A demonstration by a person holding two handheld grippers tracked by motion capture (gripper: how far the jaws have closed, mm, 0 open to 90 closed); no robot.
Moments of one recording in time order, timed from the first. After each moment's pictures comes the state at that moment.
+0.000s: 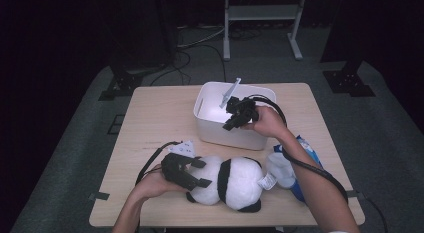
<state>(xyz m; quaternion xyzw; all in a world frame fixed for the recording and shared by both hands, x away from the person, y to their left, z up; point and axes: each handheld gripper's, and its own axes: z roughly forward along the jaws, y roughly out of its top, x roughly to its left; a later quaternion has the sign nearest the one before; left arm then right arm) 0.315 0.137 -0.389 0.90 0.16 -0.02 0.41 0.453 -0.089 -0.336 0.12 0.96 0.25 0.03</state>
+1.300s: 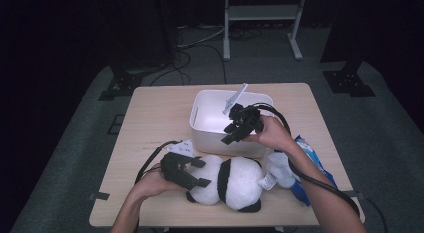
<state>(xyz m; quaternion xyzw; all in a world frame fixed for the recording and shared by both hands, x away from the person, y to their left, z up) 0.317 0.139 -0.386 0.90 0.16 -0.03 0.41 0.415 -0.098 -0.324 0.13 0.94 0.30 -0.01</state>
